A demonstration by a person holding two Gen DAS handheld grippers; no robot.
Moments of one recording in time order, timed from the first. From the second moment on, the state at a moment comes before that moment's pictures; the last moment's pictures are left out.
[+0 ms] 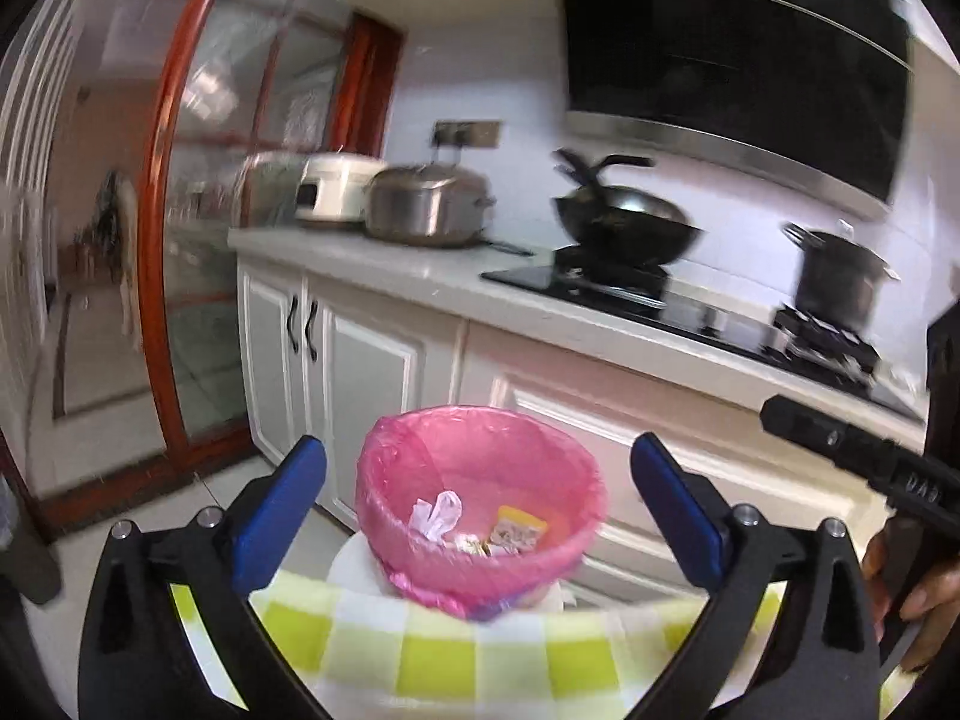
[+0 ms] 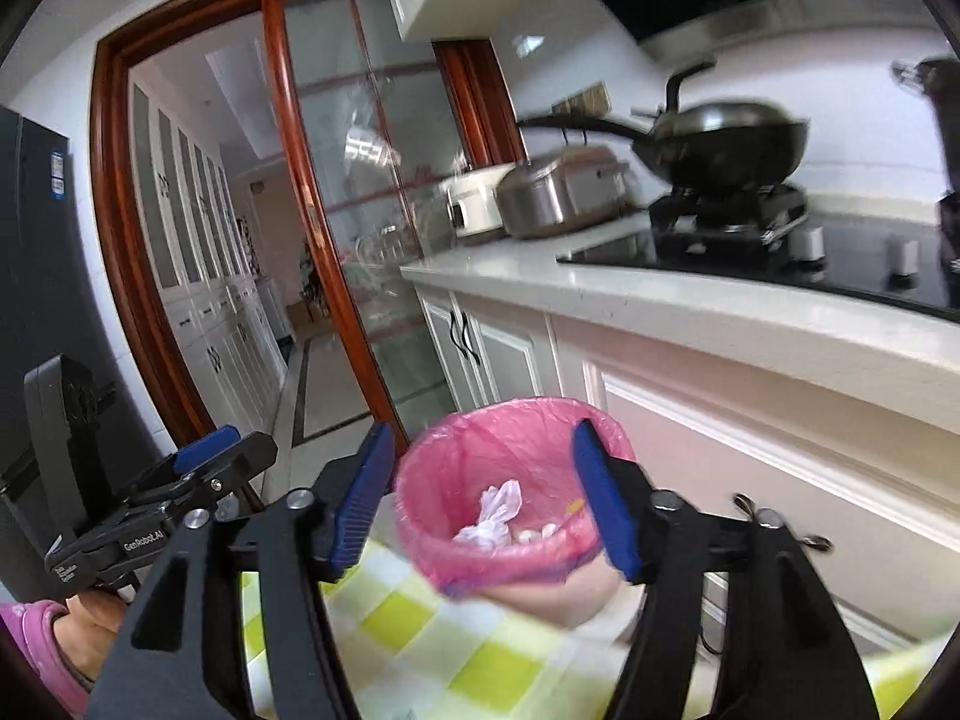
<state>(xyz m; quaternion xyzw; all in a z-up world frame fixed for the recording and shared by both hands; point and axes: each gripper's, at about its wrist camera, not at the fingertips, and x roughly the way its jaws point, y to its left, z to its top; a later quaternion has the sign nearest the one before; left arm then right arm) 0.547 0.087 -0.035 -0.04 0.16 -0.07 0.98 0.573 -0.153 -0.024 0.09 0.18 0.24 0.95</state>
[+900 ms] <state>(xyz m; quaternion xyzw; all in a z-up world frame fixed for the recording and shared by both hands) 0.325 0.036 -0.128 -0.04 0.25 -0.06 0.96 0.270 -0.190 -0.109 0.10 0.25 0.18 0.95</state>
